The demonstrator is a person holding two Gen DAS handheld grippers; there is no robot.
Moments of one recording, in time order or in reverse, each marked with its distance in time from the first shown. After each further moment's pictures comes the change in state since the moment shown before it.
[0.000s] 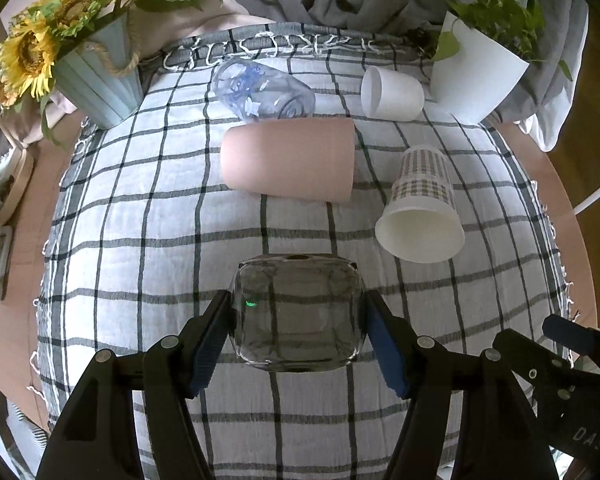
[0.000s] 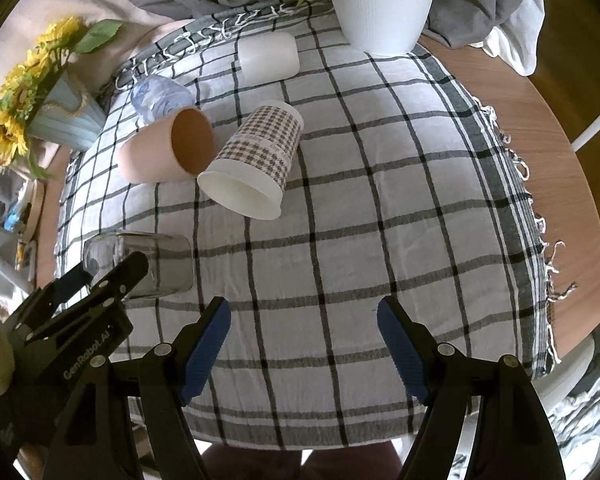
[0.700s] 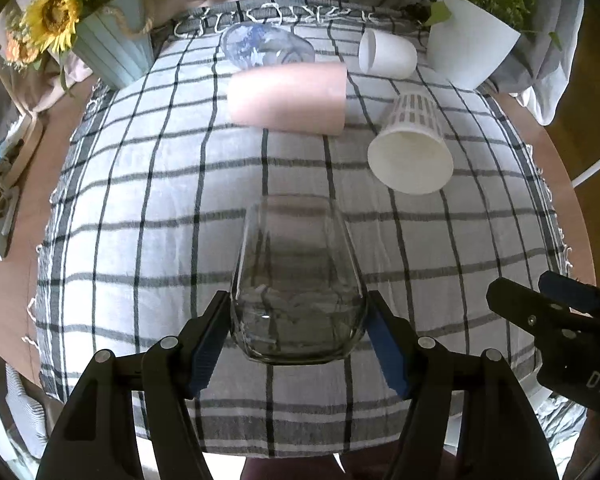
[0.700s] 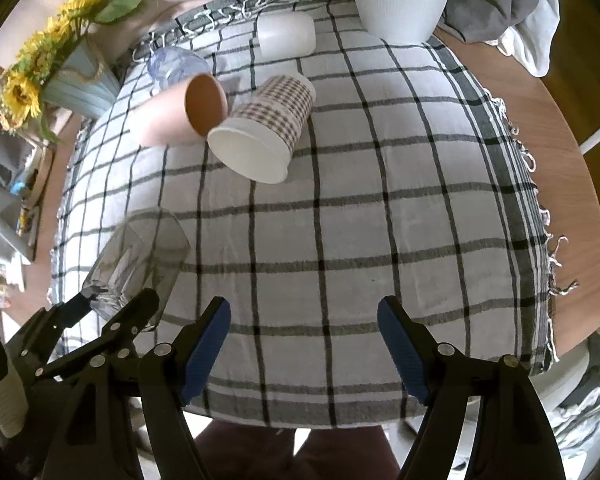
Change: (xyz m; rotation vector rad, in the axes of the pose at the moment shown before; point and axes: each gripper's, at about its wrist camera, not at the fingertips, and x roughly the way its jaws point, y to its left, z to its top) left arm -0.014 -0.006 -0.049 -0.020 0.069 0.015; right arm -0.002 -0.001 -0.021 -0.071 0.030 0.020
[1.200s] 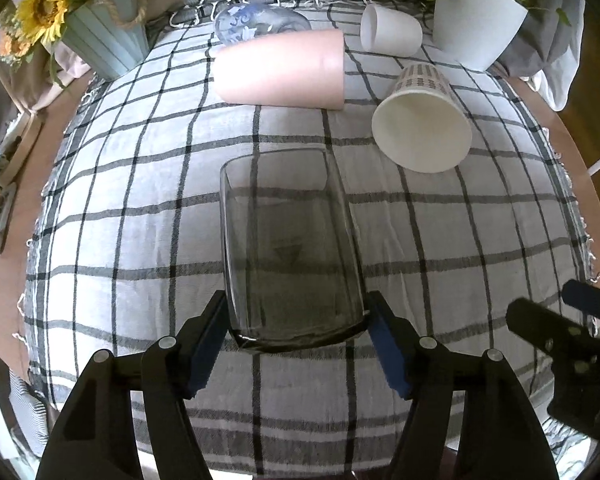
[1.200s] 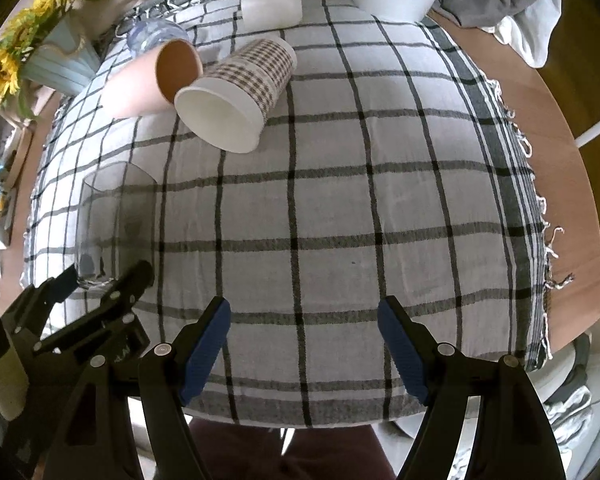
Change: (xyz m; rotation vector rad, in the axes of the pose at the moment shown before) left arm 0.029 -0.011 -0.016 0.005 0.005 0.042; right arm 0.024 -0.006 -0.011 -0.028 0.051 -0.076
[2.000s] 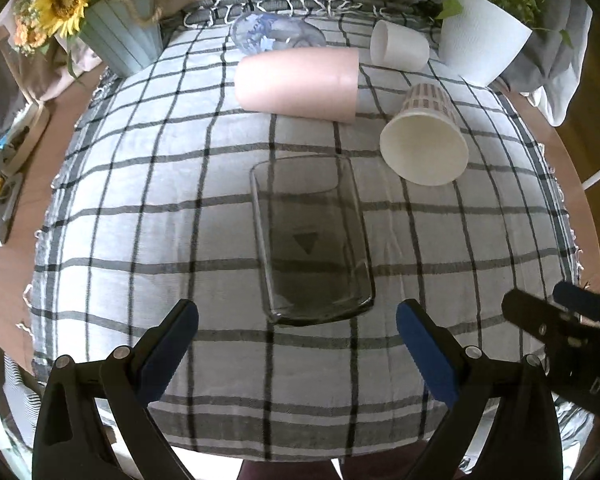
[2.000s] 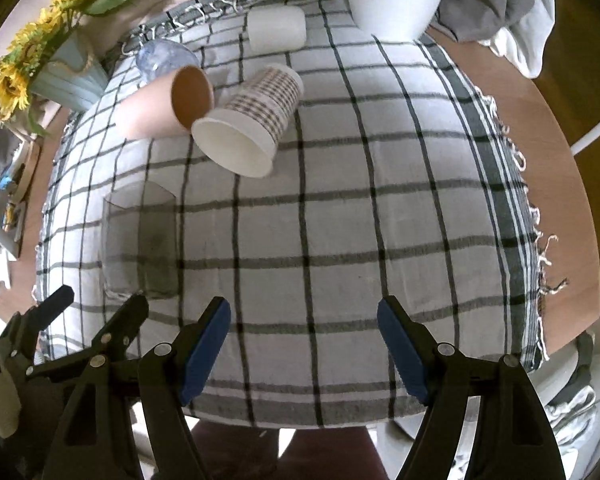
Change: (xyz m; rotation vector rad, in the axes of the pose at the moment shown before) left arm -0.013 0.012 0.003 -0.039 -0.005 -0.016; right arm -0.013 0.001 0.004 0.022 -0.031 0.018
